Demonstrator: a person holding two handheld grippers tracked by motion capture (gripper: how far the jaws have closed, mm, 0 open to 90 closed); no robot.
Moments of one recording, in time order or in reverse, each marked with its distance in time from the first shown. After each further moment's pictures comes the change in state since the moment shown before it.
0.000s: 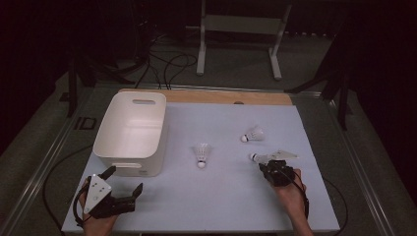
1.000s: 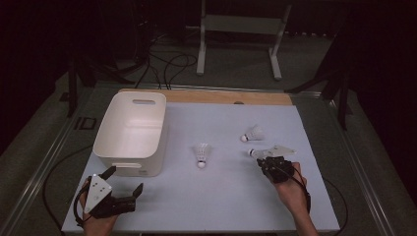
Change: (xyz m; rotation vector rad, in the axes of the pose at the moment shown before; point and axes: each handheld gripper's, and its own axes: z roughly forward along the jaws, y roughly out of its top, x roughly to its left) left arm 0.000 0.000 0.001 0.005 -0.002 0.002; right arm 0.008 0.023 -0.015 -0.012 0.005 -0.127
